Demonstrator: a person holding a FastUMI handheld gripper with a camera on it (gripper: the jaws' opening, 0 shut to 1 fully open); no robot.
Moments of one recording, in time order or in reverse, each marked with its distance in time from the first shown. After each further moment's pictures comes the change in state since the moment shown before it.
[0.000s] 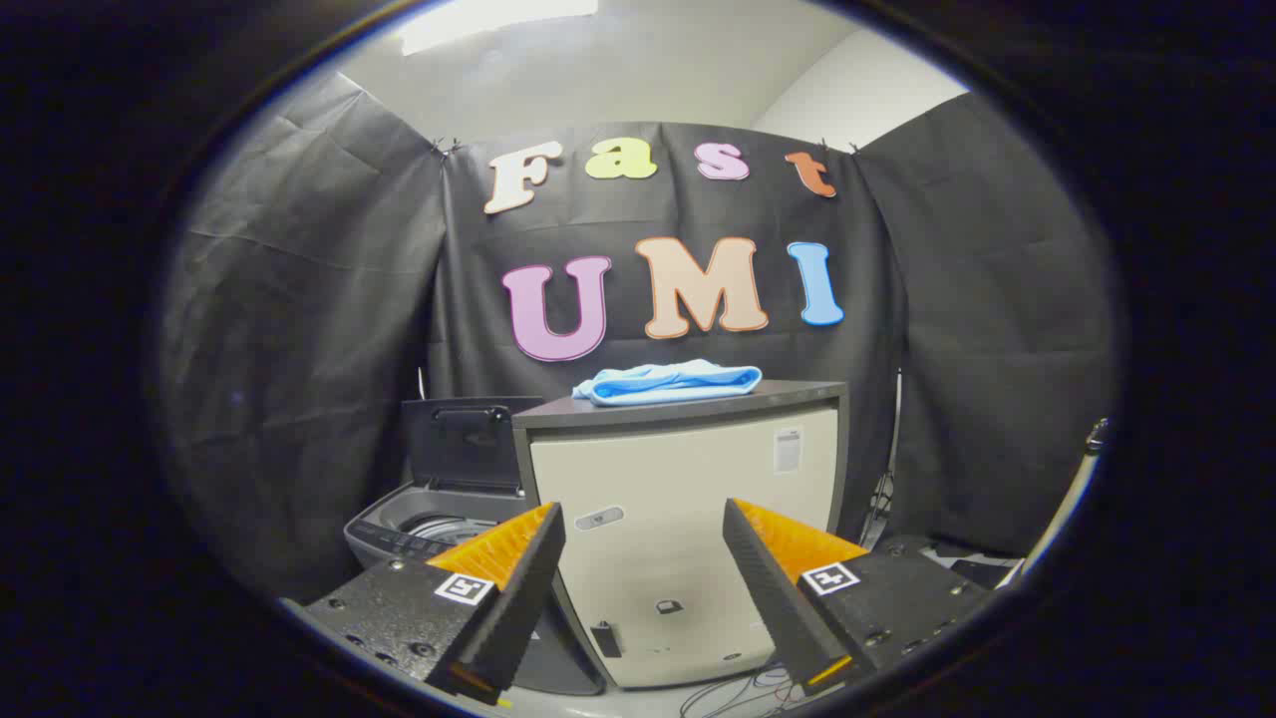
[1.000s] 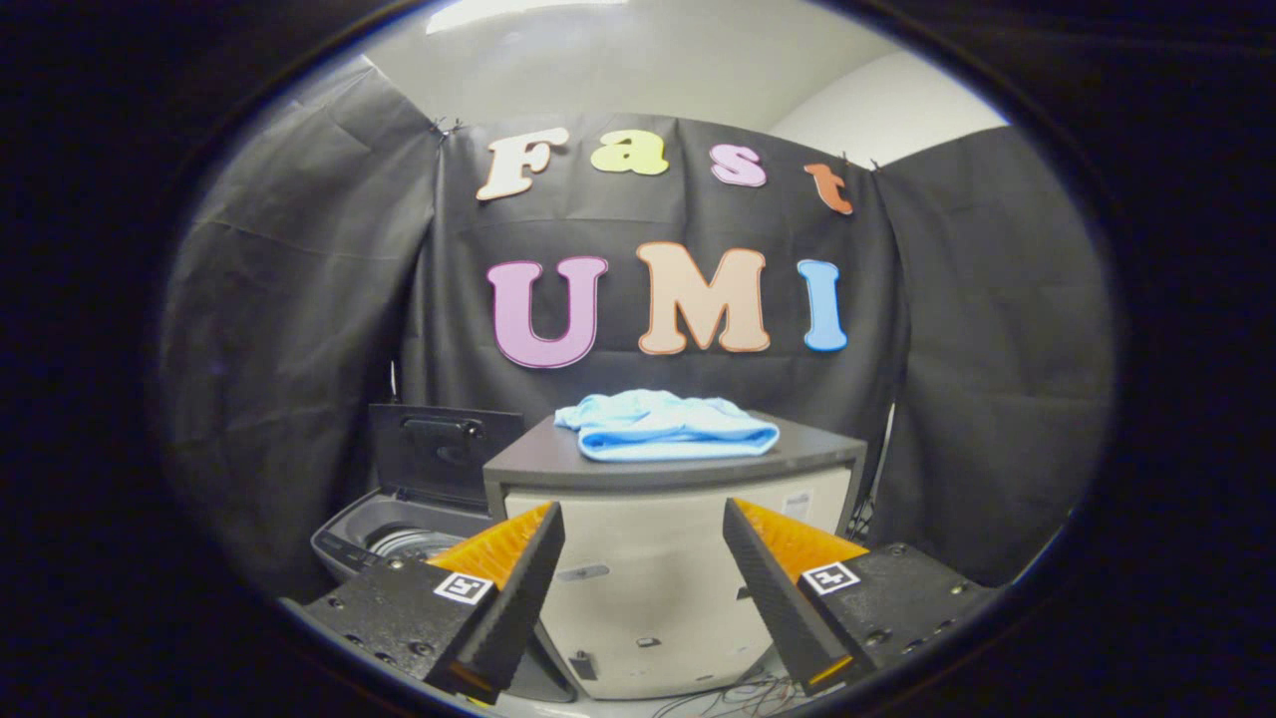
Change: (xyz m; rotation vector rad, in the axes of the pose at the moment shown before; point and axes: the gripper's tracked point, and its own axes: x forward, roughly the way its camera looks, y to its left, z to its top) arm 0.080 0.005 0.067 -0.110 -0.004 -0.066
